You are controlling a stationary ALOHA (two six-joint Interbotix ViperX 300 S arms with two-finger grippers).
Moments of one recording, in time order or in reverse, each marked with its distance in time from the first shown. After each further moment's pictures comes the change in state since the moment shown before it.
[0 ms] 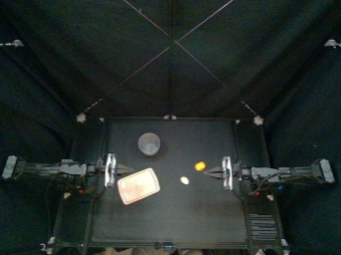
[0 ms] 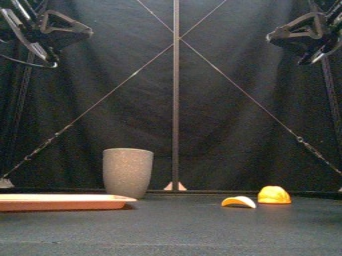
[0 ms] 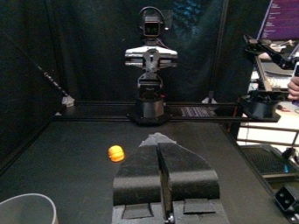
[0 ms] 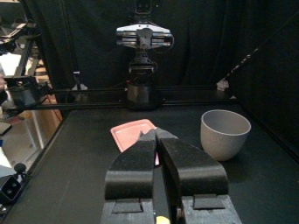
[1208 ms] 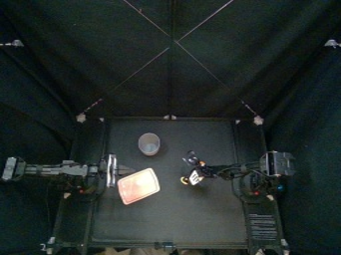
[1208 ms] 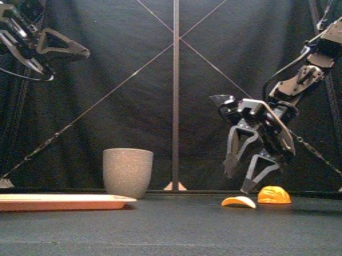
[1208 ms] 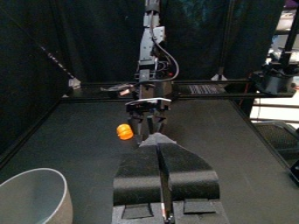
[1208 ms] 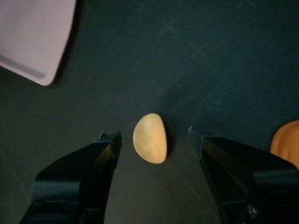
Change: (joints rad) left arm 0.061 0.015 0.069 0.049 0.003 0.003; right arm -0.117 0.927 -0.282 0.201 0.264 0.566
